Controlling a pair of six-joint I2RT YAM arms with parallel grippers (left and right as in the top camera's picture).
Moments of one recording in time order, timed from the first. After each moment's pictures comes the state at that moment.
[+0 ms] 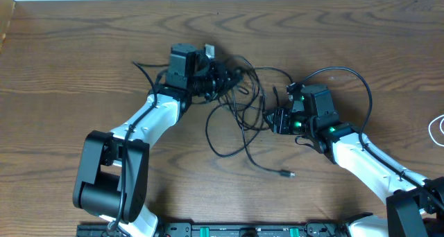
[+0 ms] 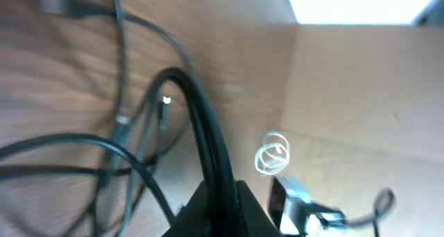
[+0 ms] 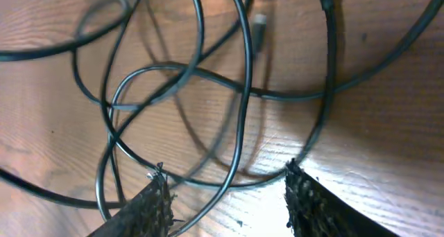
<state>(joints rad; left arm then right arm) -0.27 1.77 1.02 0.13 0.80 -1.05 0.35 1.48 0.67 -0.08 -0.37 0.52</state>
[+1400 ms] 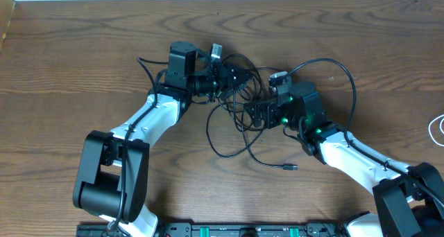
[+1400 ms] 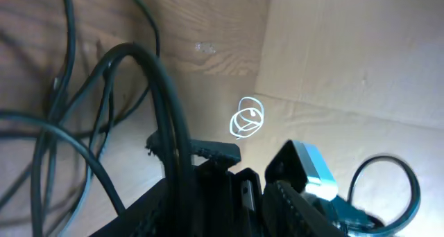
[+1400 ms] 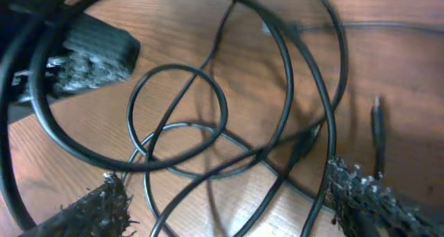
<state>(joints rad) -0.27 1.77 1.02 0.16 0.97 -1.11 0.44 1.56 0.67 0.26 -0.31 0.29</state>
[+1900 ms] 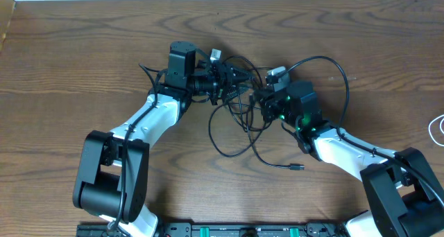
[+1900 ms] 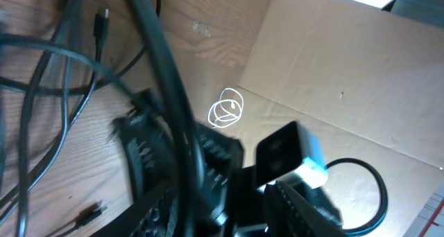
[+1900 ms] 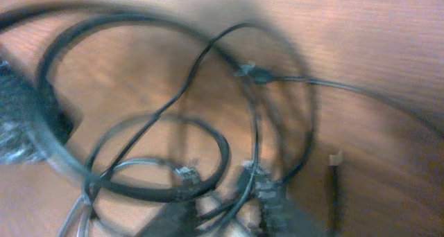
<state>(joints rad) -0.27 1.77 1.02 0.16 1.02 -1.31 0.44 1.65 0.67 0.44 -0.19 0.21</state>
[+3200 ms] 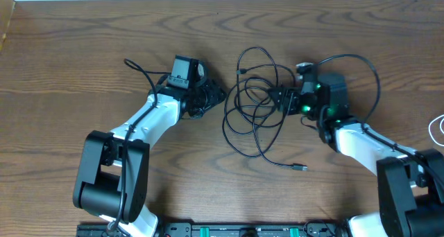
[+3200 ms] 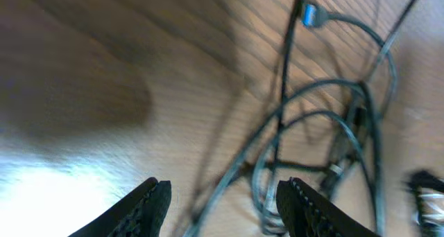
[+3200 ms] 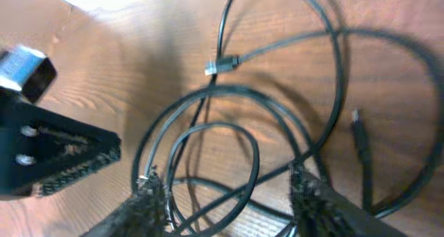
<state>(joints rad) -0.28 1.77 1.02 -0.29 0.37 -0.73 0.21 1.63 0.67 0.36 -0.51 0.42</state>
